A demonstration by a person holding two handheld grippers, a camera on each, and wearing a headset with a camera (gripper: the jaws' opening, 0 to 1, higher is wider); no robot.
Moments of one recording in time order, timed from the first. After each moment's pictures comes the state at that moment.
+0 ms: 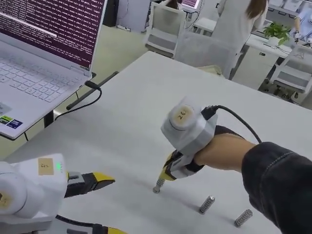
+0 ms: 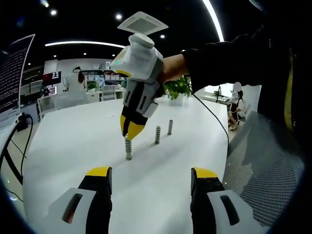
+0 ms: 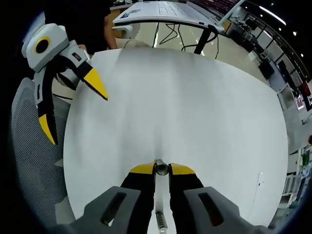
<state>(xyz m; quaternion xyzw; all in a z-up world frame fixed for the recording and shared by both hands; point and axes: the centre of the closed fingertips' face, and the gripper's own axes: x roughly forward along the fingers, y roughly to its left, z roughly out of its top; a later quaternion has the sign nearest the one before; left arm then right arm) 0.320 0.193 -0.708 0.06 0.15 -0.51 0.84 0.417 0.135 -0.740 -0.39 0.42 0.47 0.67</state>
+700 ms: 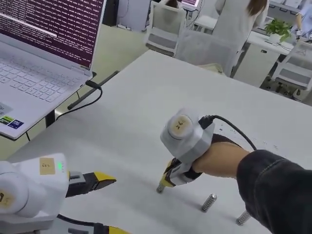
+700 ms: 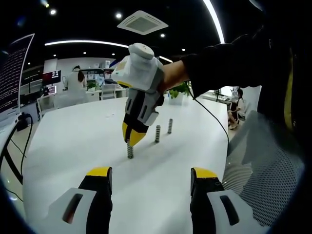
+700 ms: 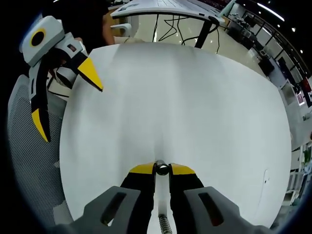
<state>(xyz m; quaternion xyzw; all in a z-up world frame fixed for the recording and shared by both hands) 0.320 0.194 -0.710 0.06 0.15 -0.51 0.84 0.416 0.131 -0.758 -0.38 0.43 0.47 0.67</state>
